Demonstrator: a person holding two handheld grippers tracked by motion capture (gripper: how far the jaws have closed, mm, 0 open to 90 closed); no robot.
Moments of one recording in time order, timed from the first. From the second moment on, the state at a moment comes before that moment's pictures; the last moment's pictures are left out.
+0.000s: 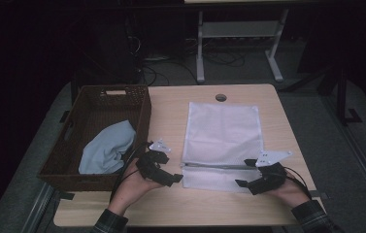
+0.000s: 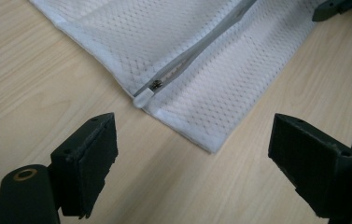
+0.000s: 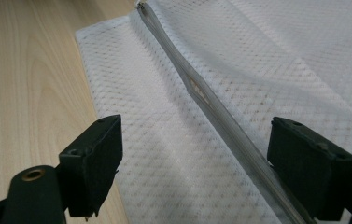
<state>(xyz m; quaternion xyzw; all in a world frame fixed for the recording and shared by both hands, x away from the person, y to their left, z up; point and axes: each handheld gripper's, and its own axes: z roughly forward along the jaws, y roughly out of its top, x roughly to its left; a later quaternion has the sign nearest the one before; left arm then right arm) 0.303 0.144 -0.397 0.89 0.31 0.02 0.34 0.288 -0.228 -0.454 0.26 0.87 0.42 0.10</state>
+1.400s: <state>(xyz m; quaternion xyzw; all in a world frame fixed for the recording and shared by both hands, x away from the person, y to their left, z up) 0.341 0.197 -0.341 0.88 0.30 0.06 0.35 0.293 -0.231 -0.451 0.27 0.86 0.43 0.11</state>
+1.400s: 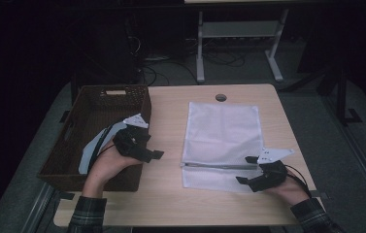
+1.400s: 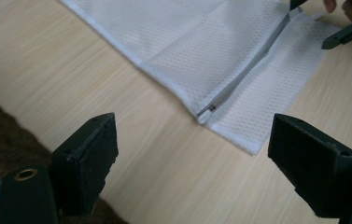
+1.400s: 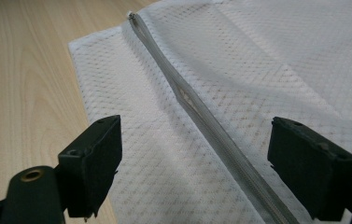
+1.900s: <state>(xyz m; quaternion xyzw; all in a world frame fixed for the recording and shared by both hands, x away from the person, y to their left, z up) 0.363 0.237 -0.331 0.87 0.33 0.08 0.35 0.296 -0.233 -0.451 0.30 0.84 0.44 0.11</state>
